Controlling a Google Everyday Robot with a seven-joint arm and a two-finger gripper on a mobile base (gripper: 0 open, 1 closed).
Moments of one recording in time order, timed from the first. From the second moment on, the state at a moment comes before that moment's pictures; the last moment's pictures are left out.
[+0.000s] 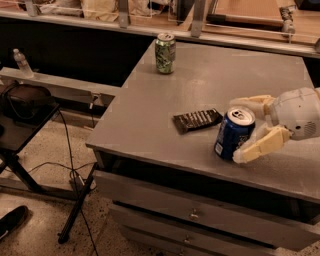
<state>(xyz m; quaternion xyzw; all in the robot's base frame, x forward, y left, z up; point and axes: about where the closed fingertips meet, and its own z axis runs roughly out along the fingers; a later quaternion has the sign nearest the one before) 0.452 -0.167 0.892 -0.53 0.67 0.33 0.40</state>
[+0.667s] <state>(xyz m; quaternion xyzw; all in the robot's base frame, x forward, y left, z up) 0.452 -0.163 0.893 -0.54 0.66 0.34 0.40</state>
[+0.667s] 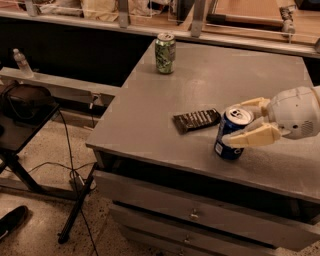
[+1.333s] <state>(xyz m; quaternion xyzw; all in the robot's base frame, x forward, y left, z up) 0.477 -0.151 0.908 -0.56 0.66 0.31 0.40</state>
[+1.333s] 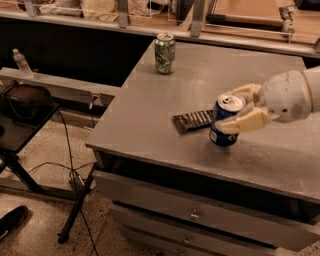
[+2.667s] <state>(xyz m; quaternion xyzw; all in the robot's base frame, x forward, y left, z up) 0.559 -0.129 0.966 -0.58 0.62 0.25 0.46</state>
